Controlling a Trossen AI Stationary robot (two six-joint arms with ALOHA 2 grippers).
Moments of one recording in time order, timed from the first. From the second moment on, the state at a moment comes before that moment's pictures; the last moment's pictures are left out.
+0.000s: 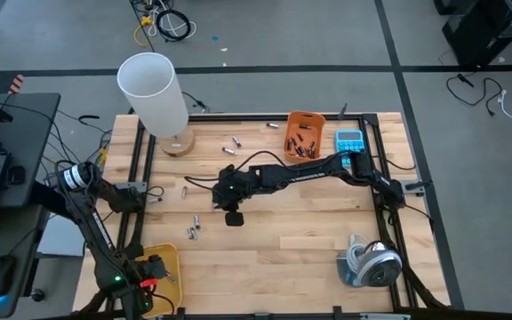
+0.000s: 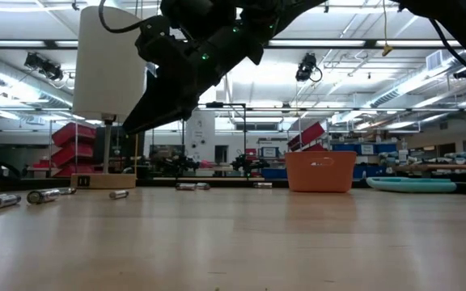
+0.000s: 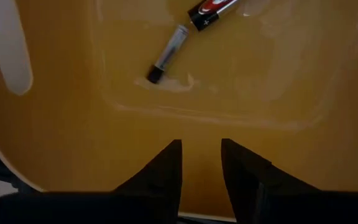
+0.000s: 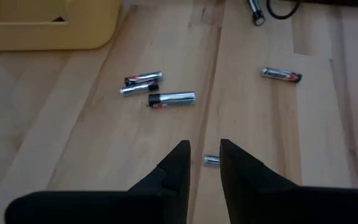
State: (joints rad) left arm -1.15 1.62 1.11 -1.05 0.12 -1.47; right arm 0.00 2.24 1.78 -0.28 -0.17 -0.09
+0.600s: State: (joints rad) left arm -1.08 1.62 1.17 -1.17 0.13 -1.33; right arm 0.00 2.24 1.54 0.14 -0.09 -0.13
